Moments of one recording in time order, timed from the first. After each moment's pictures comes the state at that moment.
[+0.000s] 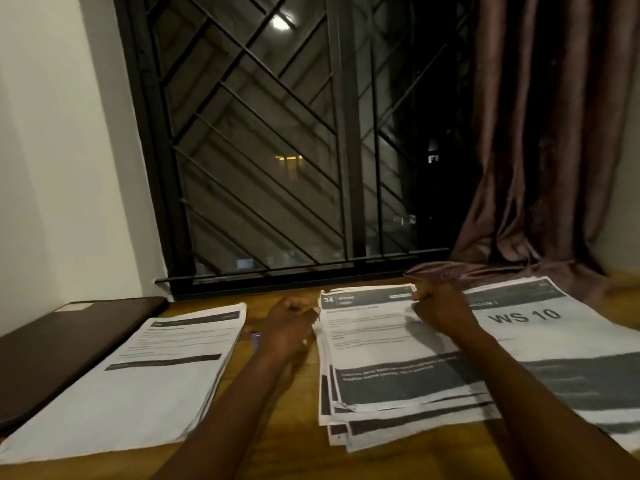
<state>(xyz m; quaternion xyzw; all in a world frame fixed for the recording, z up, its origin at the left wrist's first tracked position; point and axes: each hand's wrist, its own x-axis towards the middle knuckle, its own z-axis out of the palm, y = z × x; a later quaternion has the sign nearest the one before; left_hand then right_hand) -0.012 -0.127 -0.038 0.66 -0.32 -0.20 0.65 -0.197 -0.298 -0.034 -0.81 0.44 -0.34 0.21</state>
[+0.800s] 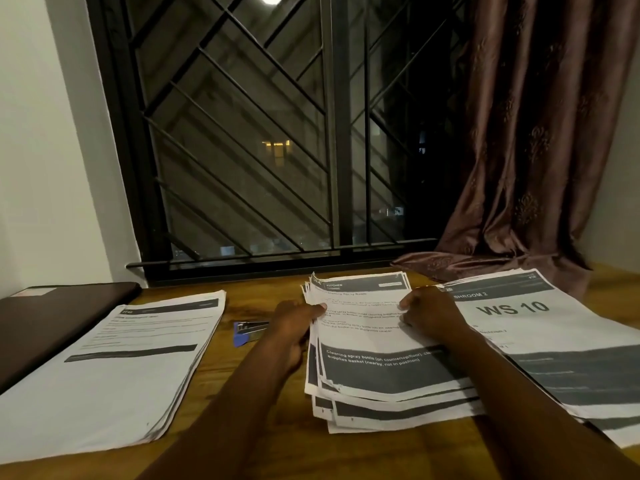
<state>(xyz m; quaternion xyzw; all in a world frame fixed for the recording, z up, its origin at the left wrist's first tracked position) -0.027 -0.160 -0.044 0.62 -0.26 -0.38 0.64 -0.197 -0.314 -0.050 -0.82 0.49 -0.23 0.22</state>
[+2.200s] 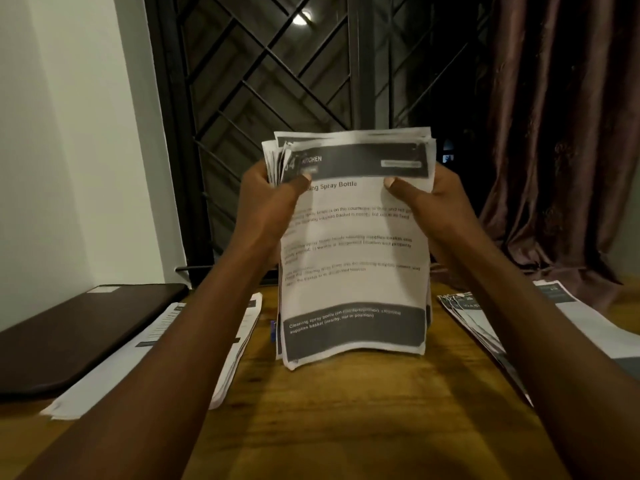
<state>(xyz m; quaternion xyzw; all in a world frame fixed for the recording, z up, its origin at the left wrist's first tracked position) -0.053 -0.062 0.120 0.49 -0.45 -0.04 0.74 -0.199 -0.187 0.105 -0.69 0.06 -0.56 0.45</state>
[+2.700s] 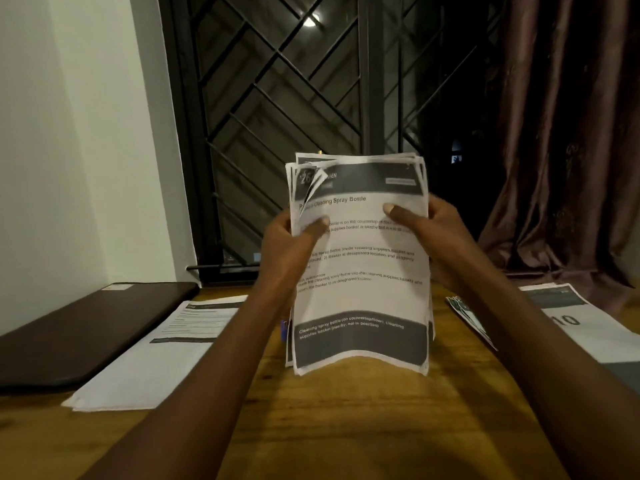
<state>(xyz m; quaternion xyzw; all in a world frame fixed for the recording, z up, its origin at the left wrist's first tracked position) -0.043 -0.072 0.070 0.53 -0.41 -0.09 0.74 -0.192 -0.189 0.085 -0.67 0.12 -0.51 0.52</state>
